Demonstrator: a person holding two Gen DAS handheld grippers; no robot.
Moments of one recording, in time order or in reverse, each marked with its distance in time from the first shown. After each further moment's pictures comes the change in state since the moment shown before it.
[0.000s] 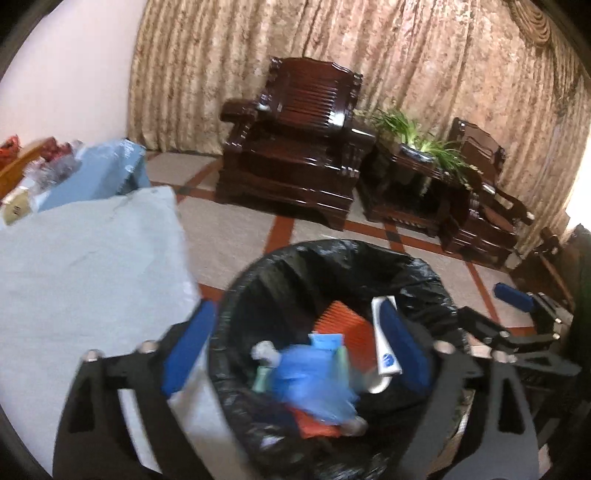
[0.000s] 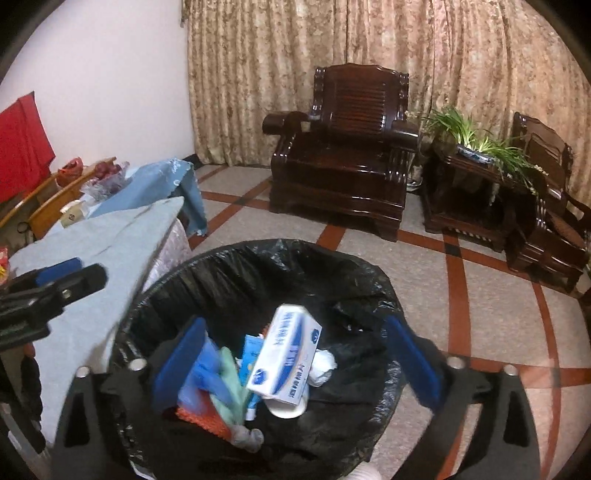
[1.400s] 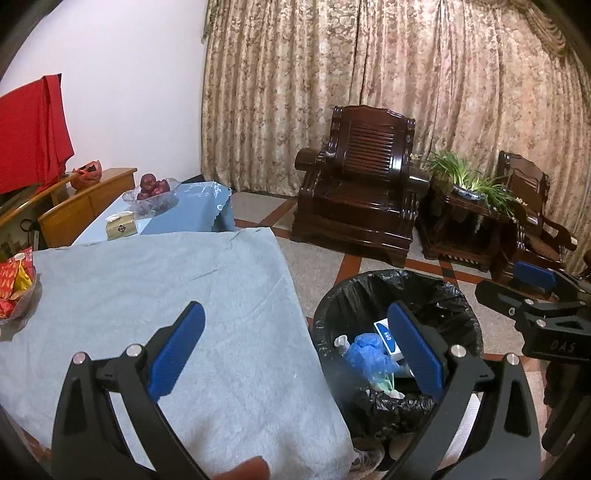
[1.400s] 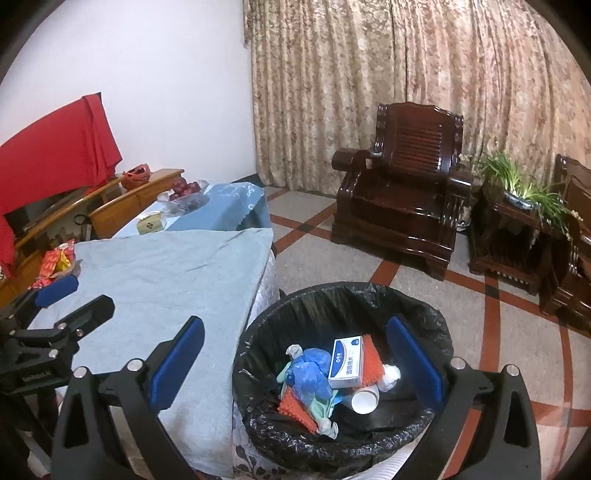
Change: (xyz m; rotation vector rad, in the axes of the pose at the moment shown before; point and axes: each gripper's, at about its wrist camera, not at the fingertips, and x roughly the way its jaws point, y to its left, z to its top) left arm -0.189 0.017 -0.012 -0.034 -0.156 0.261; right arm -0.117 0.094 0.025 -0.114 -0.094 0.186
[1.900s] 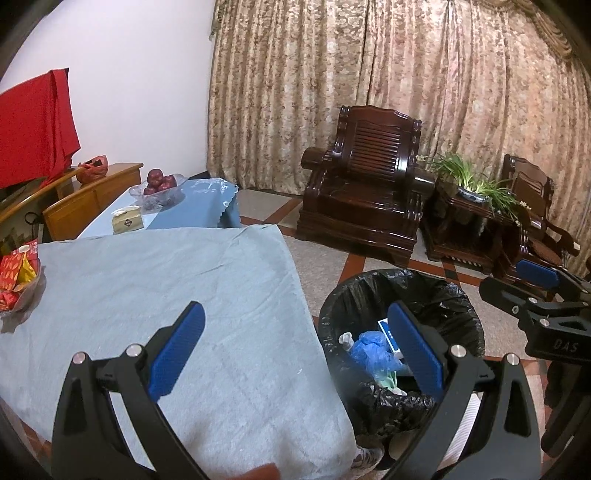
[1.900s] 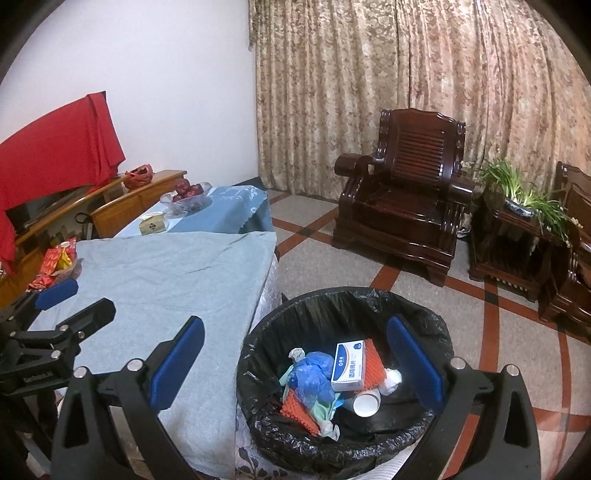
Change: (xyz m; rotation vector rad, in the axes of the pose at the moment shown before) left arm -0.006 0.008 -0.001 -0.018 0.007 0.015; right arm -0.004 0.007 0.000 -0.015 -0.013 0.000
